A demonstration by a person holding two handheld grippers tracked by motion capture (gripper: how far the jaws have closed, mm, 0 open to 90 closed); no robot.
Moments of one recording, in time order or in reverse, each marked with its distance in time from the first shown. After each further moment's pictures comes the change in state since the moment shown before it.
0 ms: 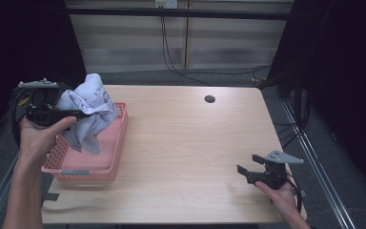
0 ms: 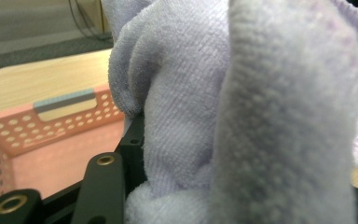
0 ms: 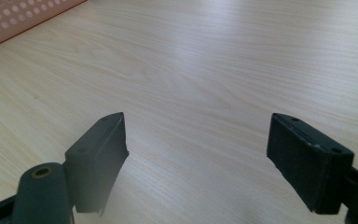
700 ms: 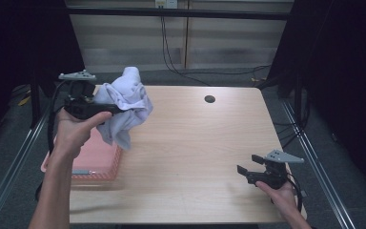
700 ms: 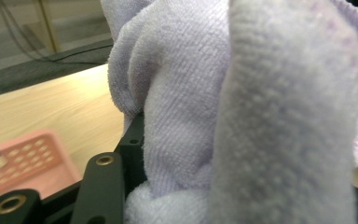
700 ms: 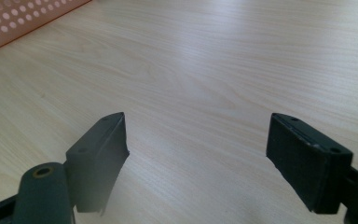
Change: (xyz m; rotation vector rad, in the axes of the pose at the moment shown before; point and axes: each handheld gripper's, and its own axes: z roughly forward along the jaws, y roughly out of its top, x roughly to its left) left arm -0.068 0.035 0.049 -0.016 -0.164 0.092; right arm -0.002 0.001 0.000 0.008 0.022 0.001
